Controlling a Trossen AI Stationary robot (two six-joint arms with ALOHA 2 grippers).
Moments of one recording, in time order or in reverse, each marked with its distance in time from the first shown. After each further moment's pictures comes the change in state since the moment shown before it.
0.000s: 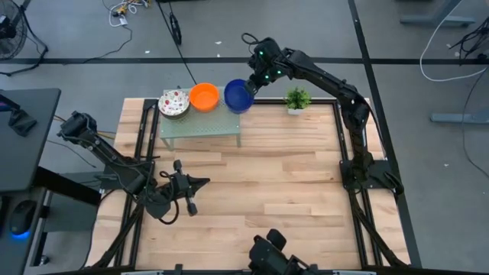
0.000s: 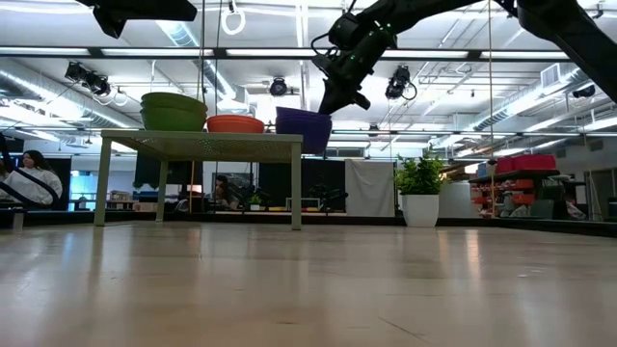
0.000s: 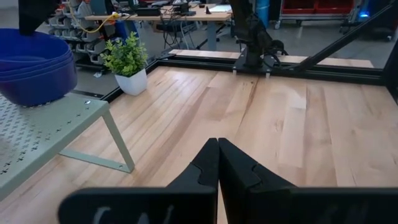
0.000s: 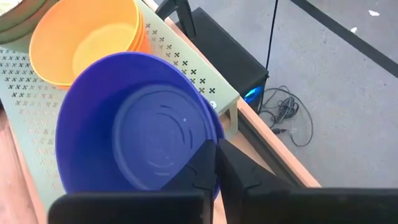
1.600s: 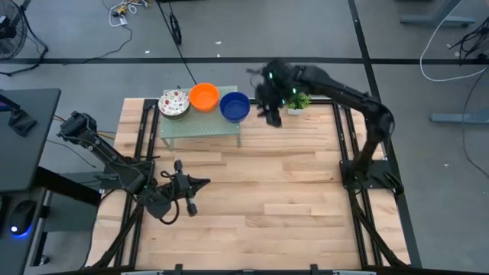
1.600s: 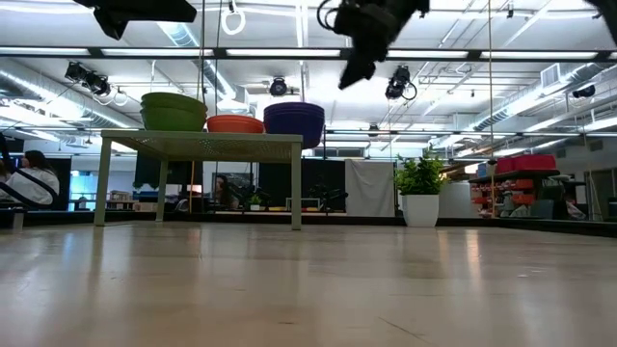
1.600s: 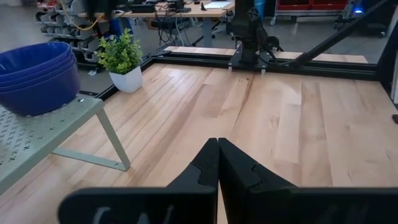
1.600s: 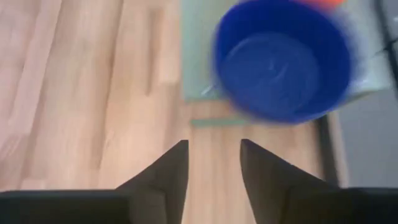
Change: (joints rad) left arm 0.005 0.000 -0.001 -0.005 0.027 0.001; right arm 0.165 -0.287 -0.293 -0.131 -0.130 -0.496
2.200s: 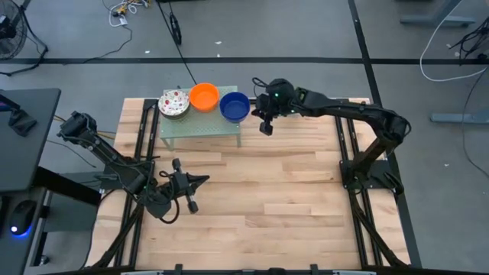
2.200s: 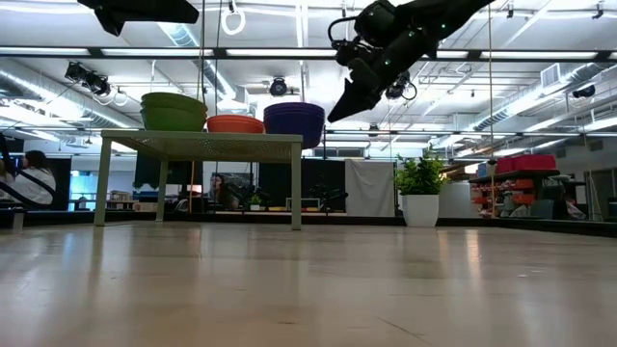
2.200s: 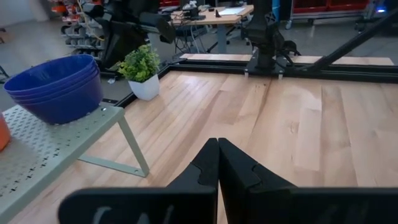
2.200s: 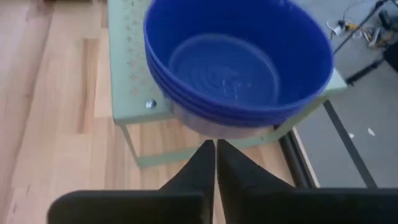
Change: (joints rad) left arm 0.002 0.000 0.000 0.002 -0.071 0.036; right arm 0.008 -0.138 -0.551 0.717 0.156 0.109
